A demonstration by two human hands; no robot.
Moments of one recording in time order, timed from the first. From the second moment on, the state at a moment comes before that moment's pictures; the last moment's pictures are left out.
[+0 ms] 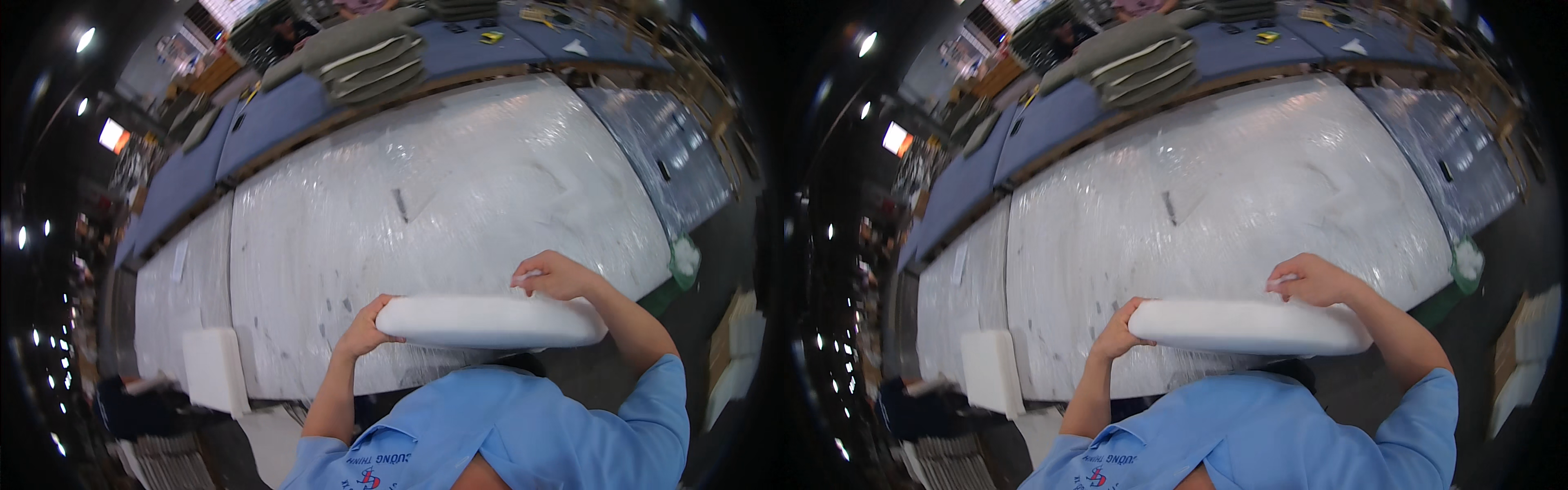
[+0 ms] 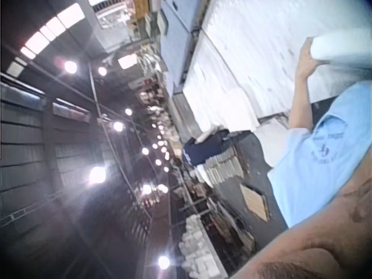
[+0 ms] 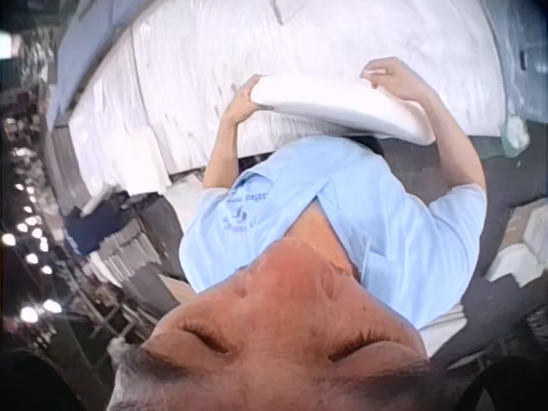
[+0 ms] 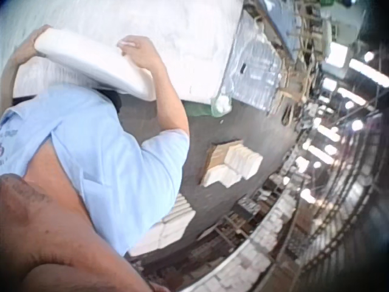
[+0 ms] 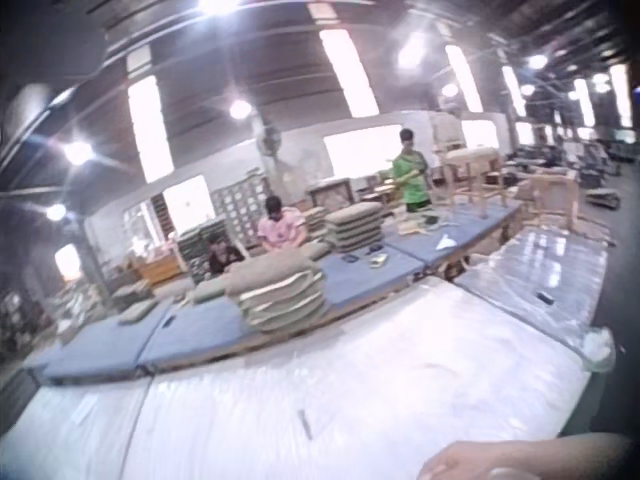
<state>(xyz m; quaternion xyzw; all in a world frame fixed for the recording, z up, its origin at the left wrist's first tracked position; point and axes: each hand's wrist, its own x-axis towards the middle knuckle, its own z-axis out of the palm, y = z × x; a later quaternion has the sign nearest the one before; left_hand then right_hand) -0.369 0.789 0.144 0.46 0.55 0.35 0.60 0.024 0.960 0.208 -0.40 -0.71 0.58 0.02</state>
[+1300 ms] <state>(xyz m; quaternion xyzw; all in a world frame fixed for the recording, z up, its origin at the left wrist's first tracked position) -0.285 0.725 0.195 0.63 0.74 0.18 0.16 -0.136 0.921 0.139 -0.19 -0.78 0.59 -0.07</state>
